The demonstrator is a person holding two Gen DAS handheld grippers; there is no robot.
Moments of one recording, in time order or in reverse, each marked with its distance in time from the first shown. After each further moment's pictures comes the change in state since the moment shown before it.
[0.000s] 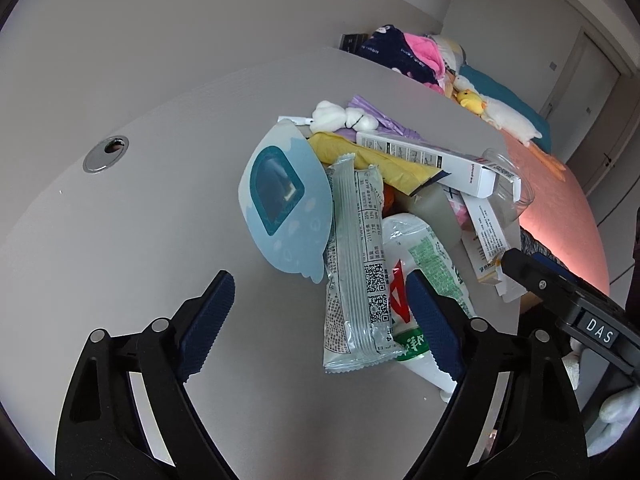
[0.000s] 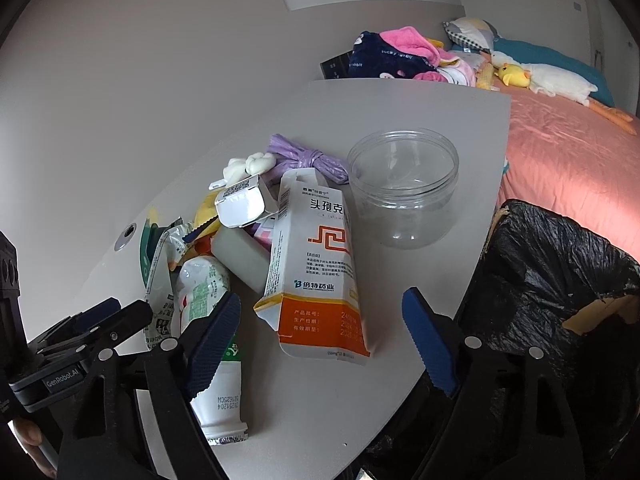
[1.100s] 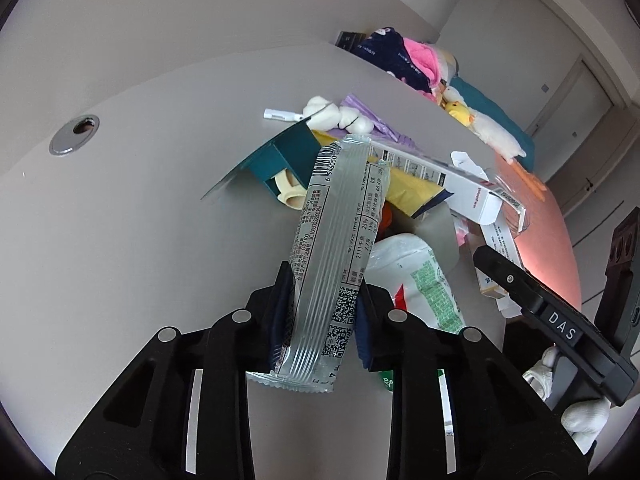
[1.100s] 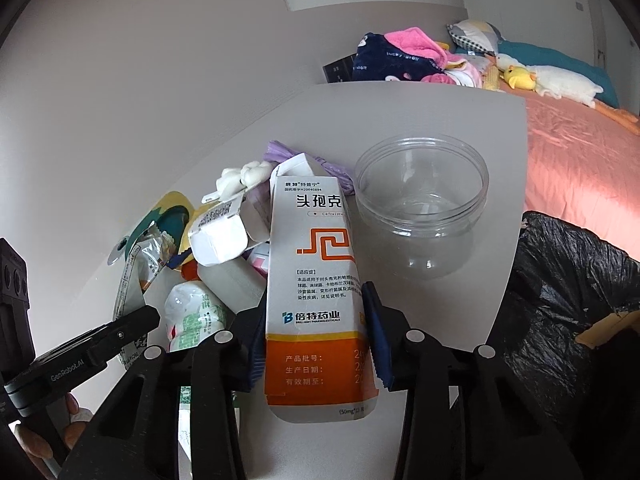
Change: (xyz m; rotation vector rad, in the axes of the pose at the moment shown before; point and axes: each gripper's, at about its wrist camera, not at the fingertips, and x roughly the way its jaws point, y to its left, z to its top) left arm 0.015 0.010 0.007 -0.075 -0.009 -0.112; right arm 0.018 -0.001 0.010 -0.006 -0.048 0.019
